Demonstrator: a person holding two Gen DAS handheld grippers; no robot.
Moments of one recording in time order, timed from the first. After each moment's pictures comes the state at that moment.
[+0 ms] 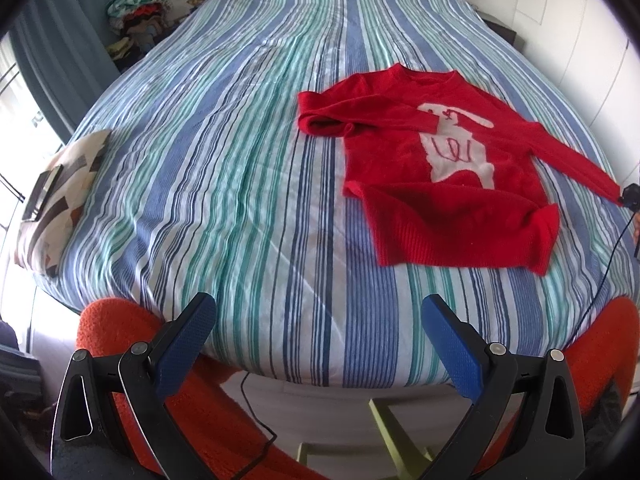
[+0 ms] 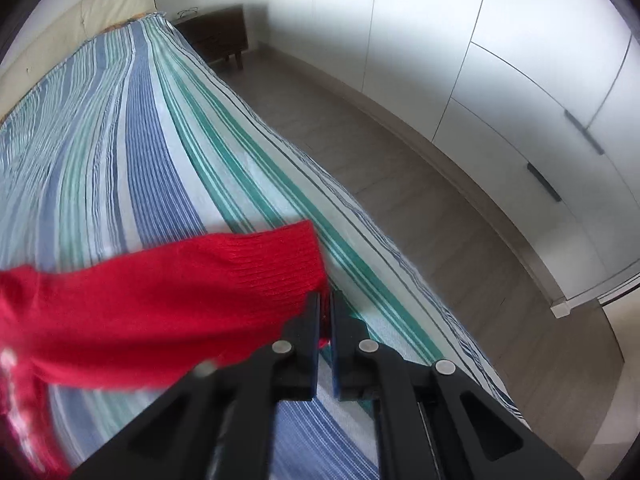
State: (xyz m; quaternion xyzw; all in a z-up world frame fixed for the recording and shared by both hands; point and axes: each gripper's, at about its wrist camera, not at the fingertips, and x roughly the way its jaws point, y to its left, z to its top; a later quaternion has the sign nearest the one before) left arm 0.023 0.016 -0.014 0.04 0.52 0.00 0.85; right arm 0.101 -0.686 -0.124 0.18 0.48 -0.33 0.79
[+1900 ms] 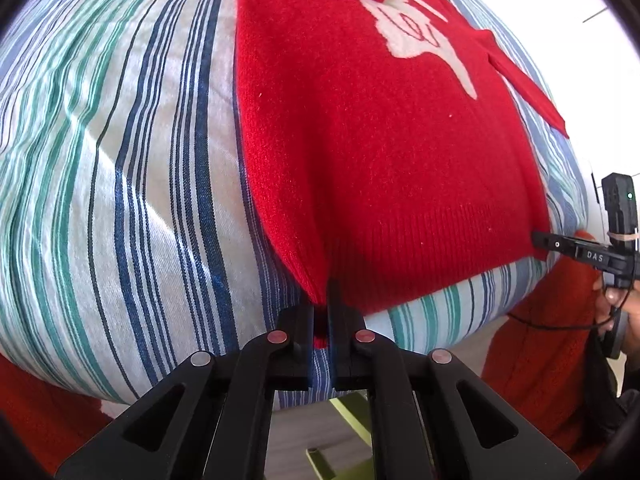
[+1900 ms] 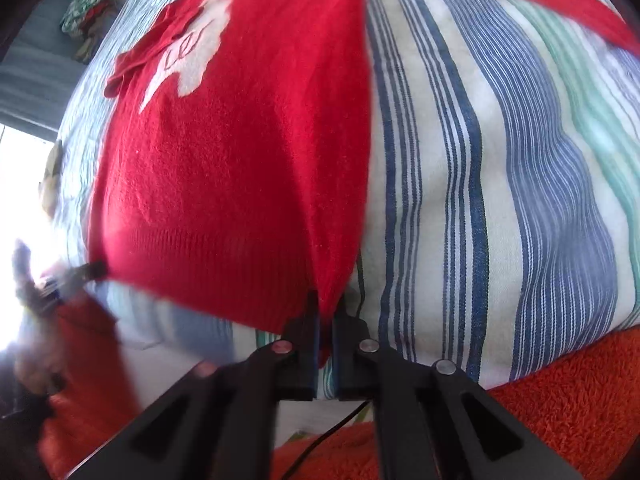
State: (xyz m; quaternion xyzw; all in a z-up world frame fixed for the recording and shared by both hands) left arm 0.058 0.014 -0.156 -0.04 0.65 -0.20 0.74; right arm 0.020 -0.345 -0.173 0.15 0.66 0.06 0.73
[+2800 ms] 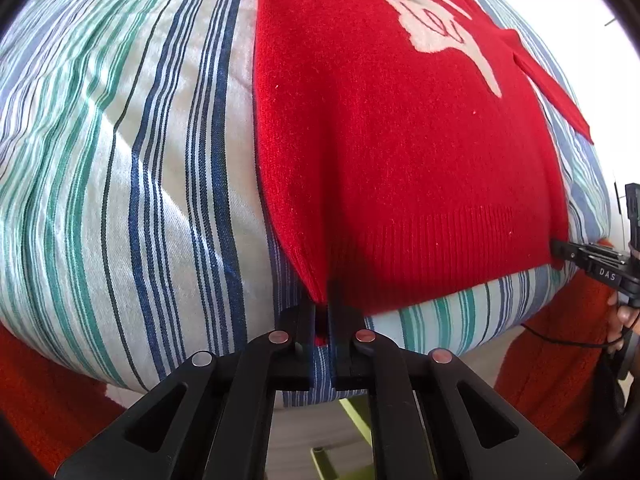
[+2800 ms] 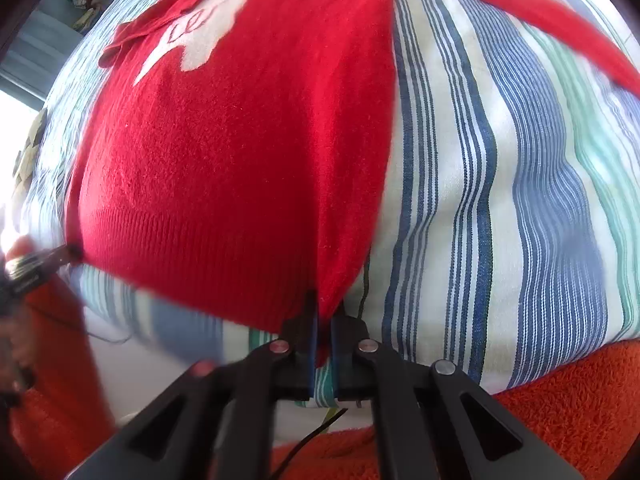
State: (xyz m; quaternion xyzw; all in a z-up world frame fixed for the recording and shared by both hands) left arm 0.057 0.008 -0.159 -0.03 0.65 -0.15 0.74; right arm 0.030 -0.298 -0.184 0.08 0.66 0.05 0.74
